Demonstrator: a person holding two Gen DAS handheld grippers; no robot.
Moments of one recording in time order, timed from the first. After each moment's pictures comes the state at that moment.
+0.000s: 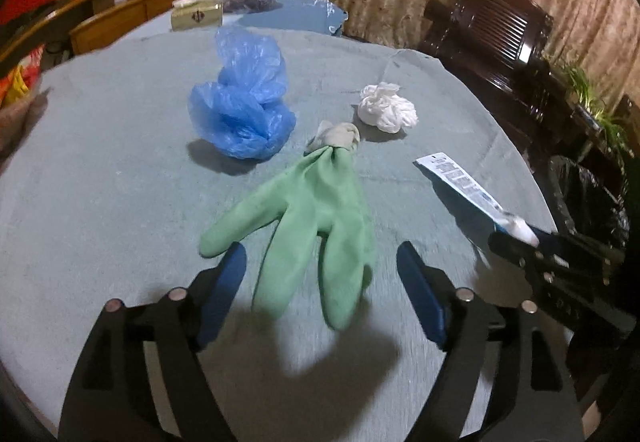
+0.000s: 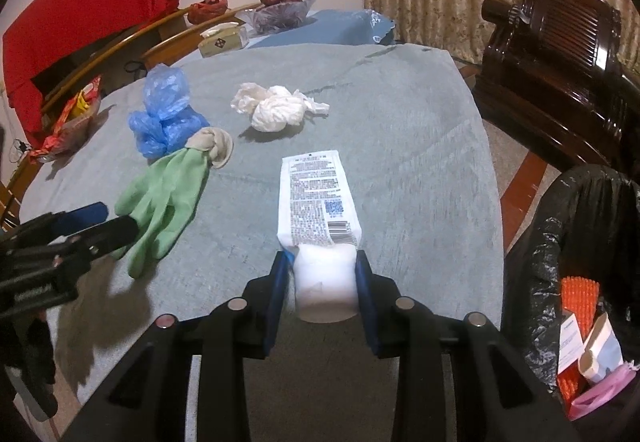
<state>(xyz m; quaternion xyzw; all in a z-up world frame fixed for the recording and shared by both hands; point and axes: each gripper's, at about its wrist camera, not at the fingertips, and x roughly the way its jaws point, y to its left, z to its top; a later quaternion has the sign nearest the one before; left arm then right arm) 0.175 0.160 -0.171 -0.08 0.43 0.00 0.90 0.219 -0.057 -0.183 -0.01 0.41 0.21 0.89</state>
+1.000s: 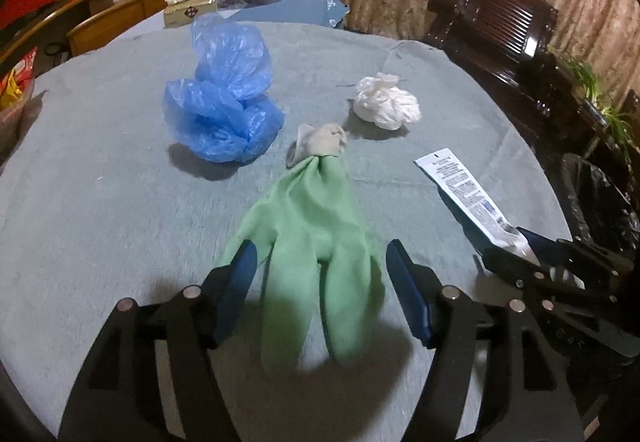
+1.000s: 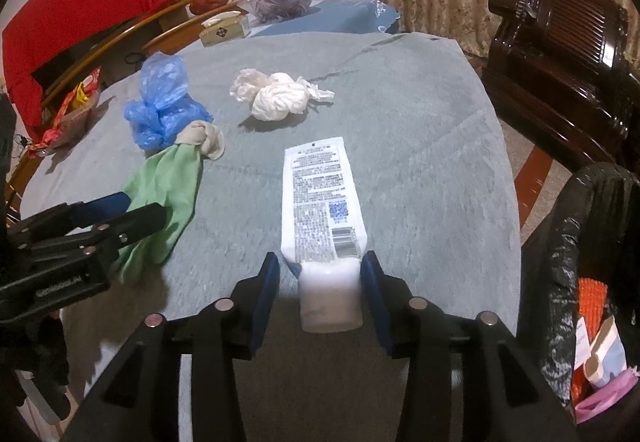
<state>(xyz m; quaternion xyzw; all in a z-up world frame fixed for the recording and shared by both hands) 0.196 0.147 -0.181 -0.07 0.44 0.01 0.89 0.230 -0.053 -0.190 -0.01 0.43 0.21 0.88</state>
